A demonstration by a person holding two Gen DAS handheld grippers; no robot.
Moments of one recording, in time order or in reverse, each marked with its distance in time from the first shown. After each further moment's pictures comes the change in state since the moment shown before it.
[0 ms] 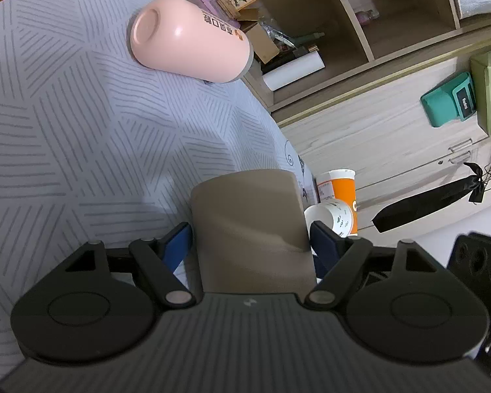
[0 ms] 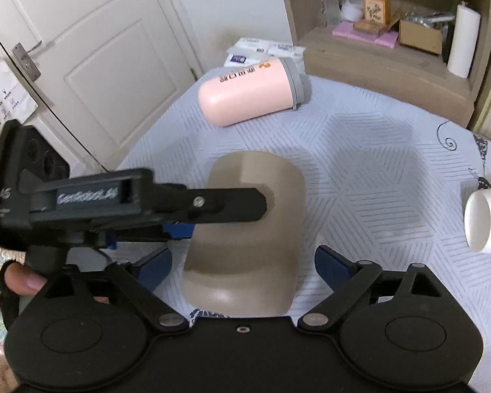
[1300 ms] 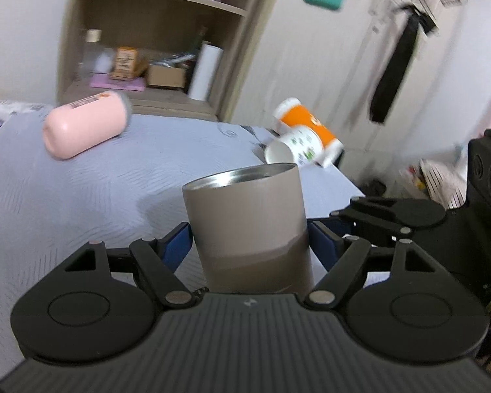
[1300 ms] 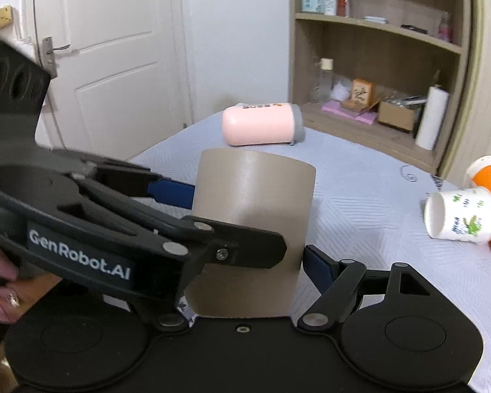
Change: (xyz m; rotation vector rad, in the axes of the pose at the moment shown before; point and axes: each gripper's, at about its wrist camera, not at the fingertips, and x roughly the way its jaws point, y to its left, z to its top) left arm -0.038 -0.084 -0.081 0.765 -0.019 0.099; right arm -0.036 0.046 -0.103 -0.189 -0.329 -0.181
